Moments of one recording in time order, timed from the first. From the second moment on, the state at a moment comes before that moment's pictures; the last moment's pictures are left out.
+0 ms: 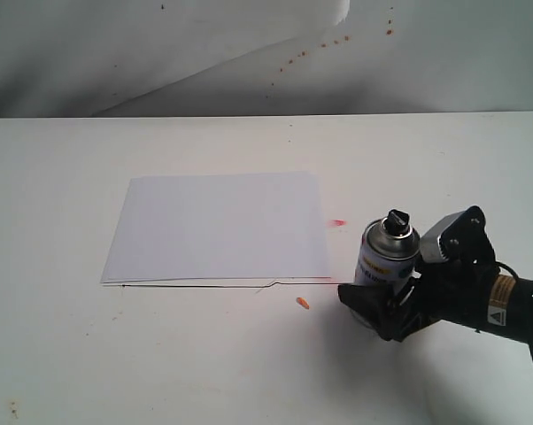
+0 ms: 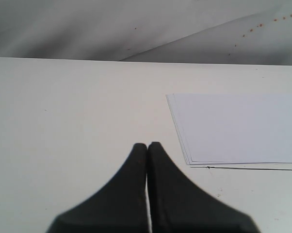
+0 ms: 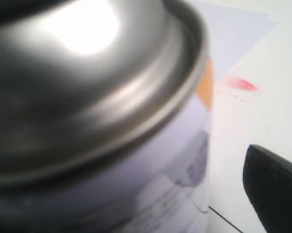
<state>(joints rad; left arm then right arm) -0.18 0.00 0.00 -0.05 0.34 -0.02 0.08 1.96 -0.44 -0.85 -1.01 0.30</state>
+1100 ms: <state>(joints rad) -0.18 0.00 0.00 -0.05 0.34 -0.02 0.08 1.96 -0.44 -0.82 -1.07 0.25</state>
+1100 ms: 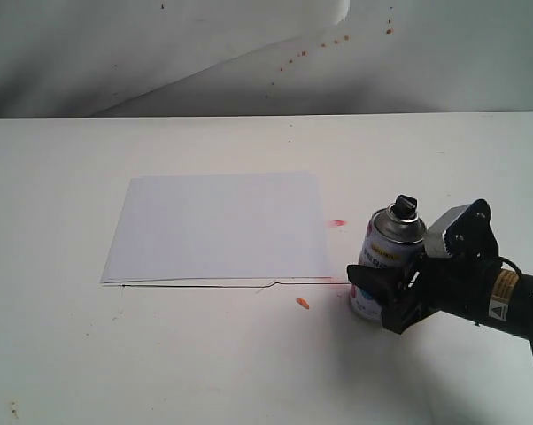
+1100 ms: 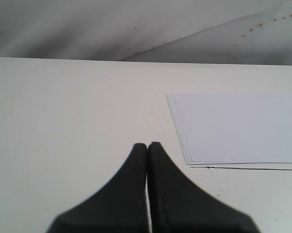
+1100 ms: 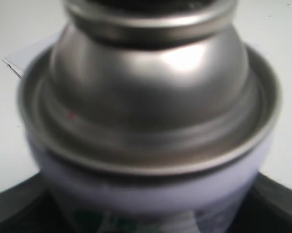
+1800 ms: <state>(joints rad) -0.18 0.00 0.00 -0.05 0.34 -0.02 0.09 1.73 -0.60 -1.03 -0.68 0.54</state>
